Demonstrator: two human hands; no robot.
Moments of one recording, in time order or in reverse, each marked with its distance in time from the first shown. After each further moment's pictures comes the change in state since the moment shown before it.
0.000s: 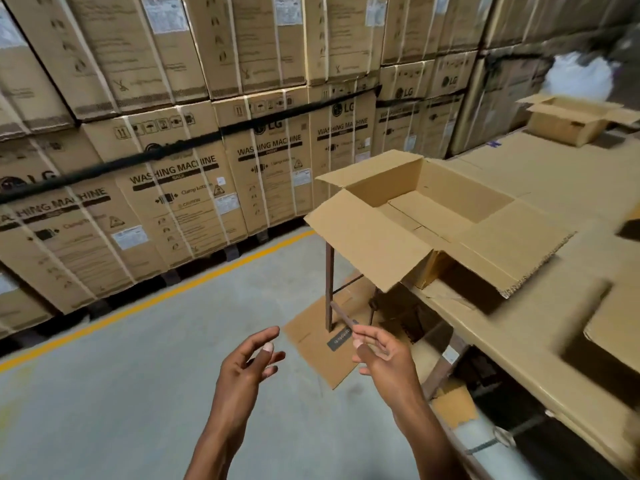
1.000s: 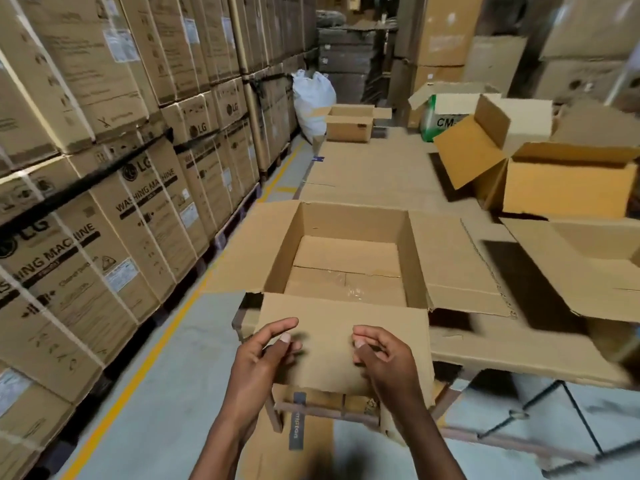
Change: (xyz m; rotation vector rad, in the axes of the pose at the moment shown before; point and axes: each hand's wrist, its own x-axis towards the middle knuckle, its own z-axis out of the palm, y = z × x) left_hand 0.435 0.112 0.104 0.116 -0.905 0.116; right_hand 0.282 -0.067 0.087 0.084 0.845 -0.080
